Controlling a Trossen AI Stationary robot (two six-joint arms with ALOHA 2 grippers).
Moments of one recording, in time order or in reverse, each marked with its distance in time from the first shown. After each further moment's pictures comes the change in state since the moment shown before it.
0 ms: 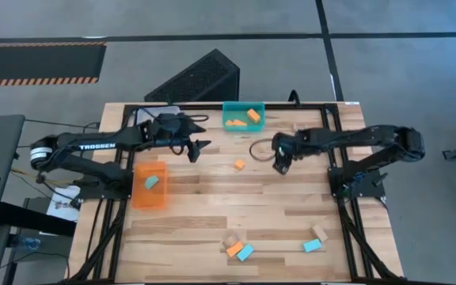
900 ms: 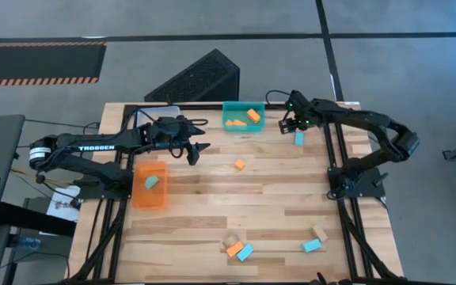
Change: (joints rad) left arm -0.030 -0.010 -0.028 0.014 -0.025 0.005; right arm -0.577 0.094 0.001 0.159 -0.053 0.064
